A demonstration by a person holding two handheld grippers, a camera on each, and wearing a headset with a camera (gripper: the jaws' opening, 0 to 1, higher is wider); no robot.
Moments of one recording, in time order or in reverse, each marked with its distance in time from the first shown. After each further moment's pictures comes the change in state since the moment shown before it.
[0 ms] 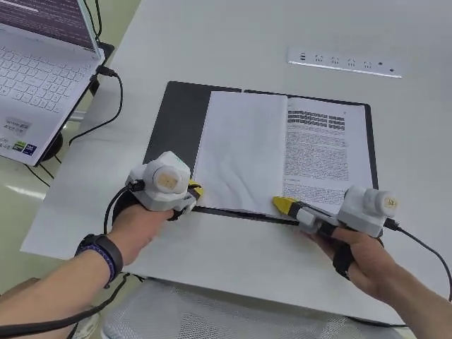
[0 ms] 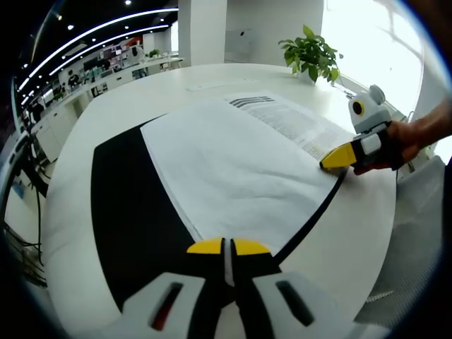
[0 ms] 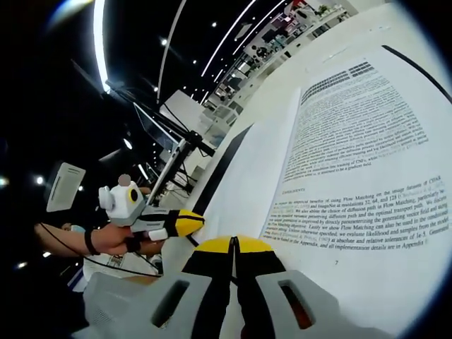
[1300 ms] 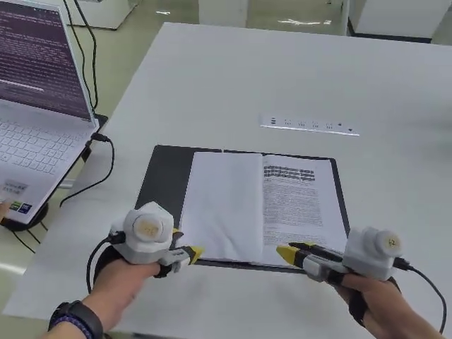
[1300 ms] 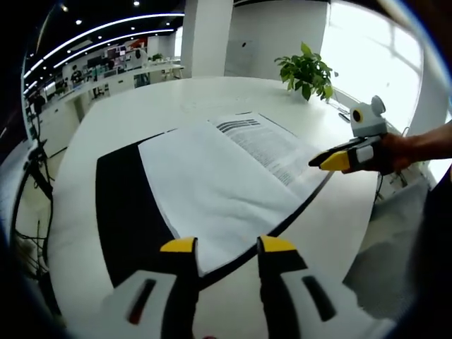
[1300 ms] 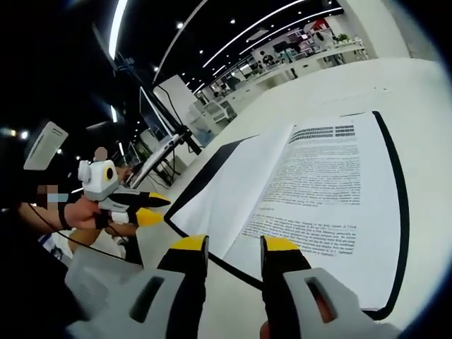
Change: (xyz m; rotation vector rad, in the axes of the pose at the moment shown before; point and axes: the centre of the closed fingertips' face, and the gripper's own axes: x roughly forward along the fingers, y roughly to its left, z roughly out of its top) left arm -0.046 -0.033 0.028 -0.052 -0.063 -0.036; right arm -0.066 0.003 0.020 -0.240 0.002 -0.179
